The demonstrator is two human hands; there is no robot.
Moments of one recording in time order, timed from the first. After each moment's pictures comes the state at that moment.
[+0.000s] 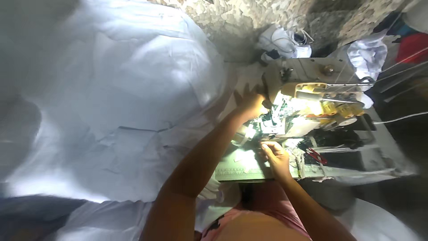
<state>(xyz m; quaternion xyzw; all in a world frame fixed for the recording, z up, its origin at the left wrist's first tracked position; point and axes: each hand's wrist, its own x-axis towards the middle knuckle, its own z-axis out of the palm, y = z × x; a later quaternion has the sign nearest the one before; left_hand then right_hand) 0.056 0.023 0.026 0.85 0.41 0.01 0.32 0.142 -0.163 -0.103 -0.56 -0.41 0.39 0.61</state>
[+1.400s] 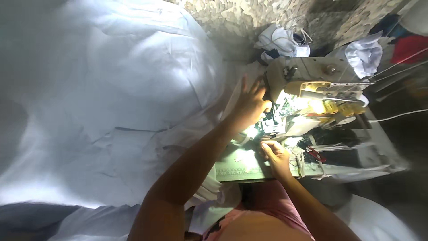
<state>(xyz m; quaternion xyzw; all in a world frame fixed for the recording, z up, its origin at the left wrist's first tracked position) 0.030 0.017 0.003 0.95 0.23 0.17 0.11 0.144 -0.162 -0.108 -0.58 -0.43 0.36 0.59</state>
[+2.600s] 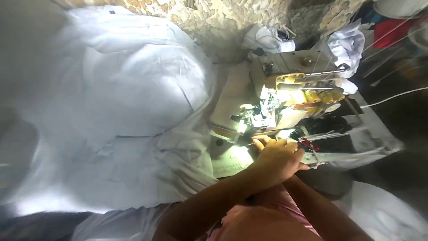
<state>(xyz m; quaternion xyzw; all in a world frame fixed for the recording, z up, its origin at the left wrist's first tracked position) 0.052 -0.141 0.012 0.95 0.14 0.10 0.25 0.128 -0.142 -0.054 -0.79 -0.36 0.42 0.29</state>
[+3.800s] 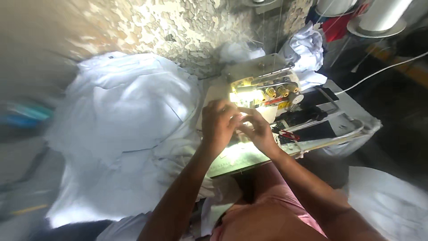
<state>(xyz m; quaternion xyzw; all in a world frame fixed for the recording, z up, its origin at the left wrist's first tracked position) 0.015 -0.090 0.064 0.88 0.28 0.37 0.11 0.156 -0.161 0.004 -0.46 -0.59 0.26 0.61</state>
